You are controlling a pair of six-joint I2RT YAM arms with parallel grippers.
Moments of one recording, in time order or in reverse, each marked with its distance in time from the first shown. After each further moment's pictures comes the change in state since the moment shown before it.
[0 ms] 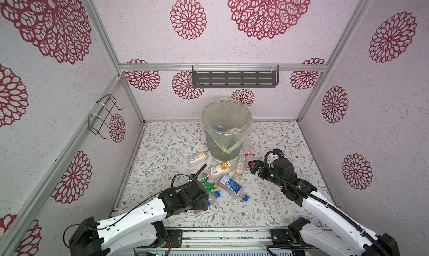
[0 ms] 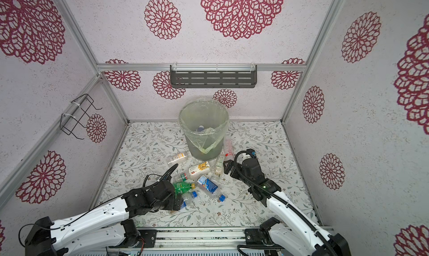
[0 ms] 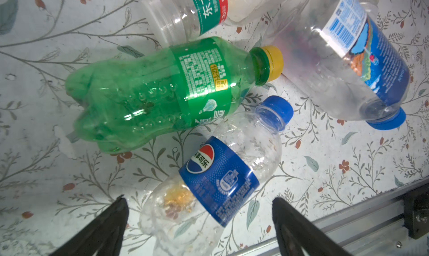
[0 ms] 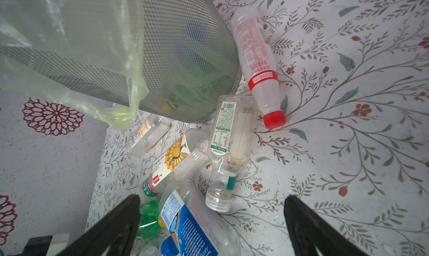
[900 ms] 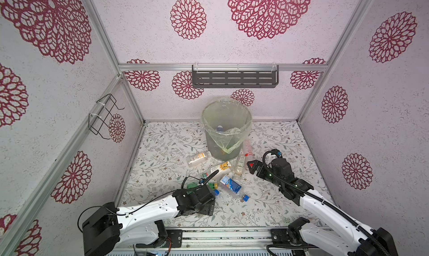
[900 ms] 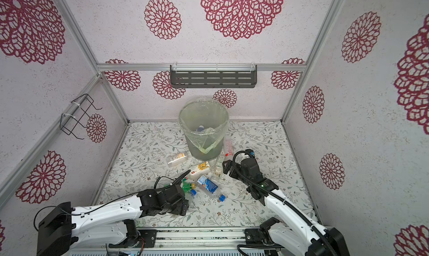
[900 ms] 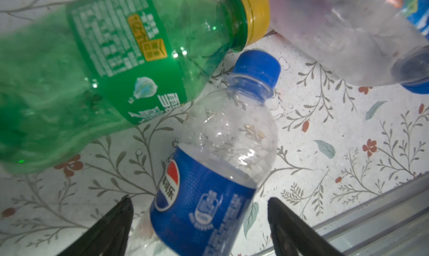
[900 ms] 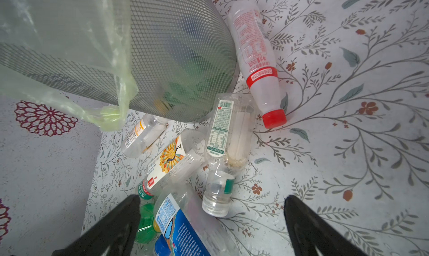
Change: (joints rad) left arm -0.101 0.187 0.000 0.105 0.007 0.019; right arm 0.000 0.043 -0.022 0.051 -0.002 0.004
